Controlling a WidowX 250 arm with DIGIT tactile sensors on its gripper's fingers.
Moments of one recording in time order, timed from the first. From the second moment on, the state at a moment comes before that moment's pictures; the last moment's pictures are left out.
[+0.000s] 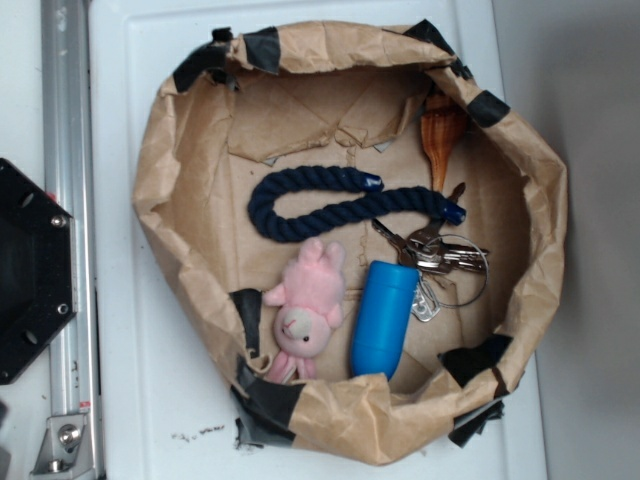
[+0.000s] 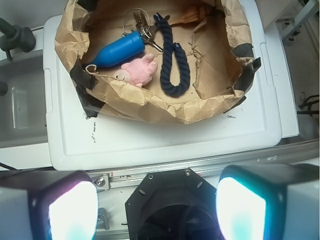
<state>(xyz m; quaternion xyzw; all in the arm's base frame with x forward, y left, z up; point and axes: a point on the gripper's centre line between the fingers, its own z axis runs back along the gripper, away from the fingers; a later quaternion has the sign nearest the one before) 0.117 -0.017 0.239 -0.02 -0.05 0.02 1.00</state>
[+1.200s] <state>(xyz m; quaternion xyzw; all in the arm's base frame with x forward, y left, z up) 0.236 0.023 0.093 0.08 -0.02 0.06 0.99</state>
